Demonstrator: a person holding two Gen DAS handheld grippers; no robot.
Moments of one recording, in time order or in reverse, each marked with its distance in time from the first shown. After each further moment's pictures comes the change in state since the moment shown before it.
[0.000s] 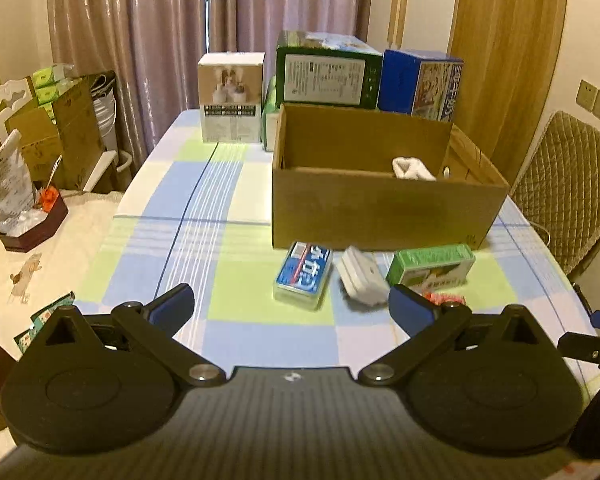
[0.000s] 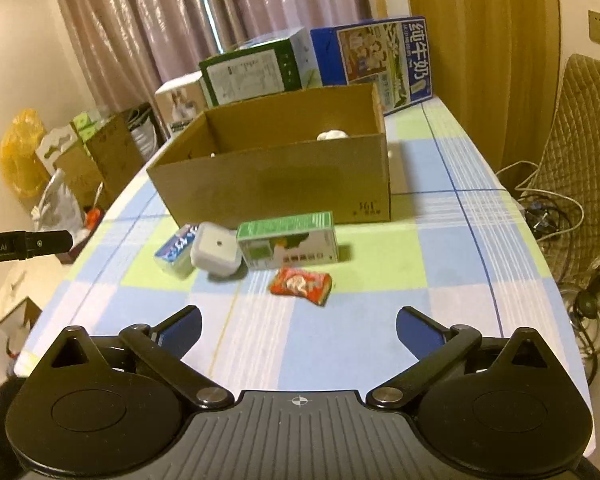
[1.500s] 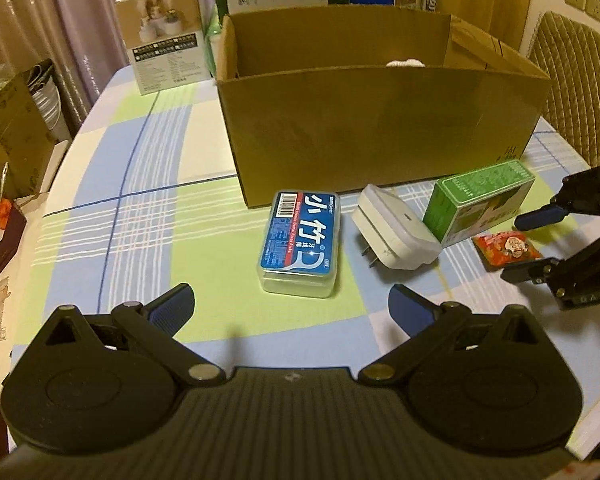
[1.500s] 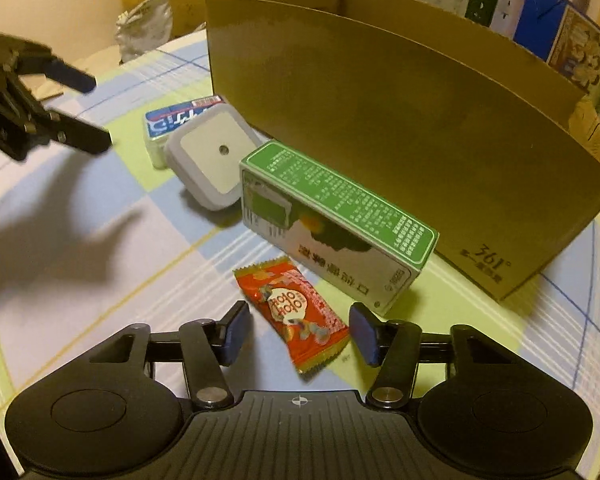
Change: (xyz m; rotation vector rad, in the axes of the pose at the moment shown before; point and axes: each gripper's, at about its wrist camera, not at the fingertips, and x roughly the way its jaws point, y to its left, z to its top) left arm 0.147 -0.003 -0.005 0.204 0.179 -0.057; right arm 0.200 -0.012 0.028 -0.585 0.247 0.186
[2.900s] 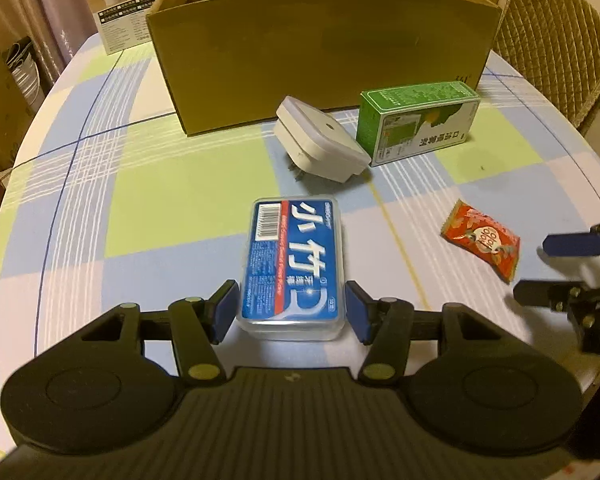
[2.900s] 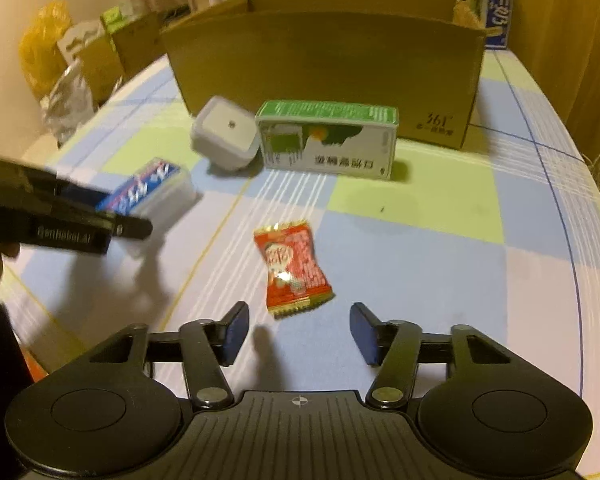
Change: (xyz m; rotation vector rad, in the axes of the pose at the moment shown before) left arm -0.009 -0.048 -0.045 0.015 0.095 -0.039; right arm -0.073 0.066 -0.058 0.430 -0.054 -0.113
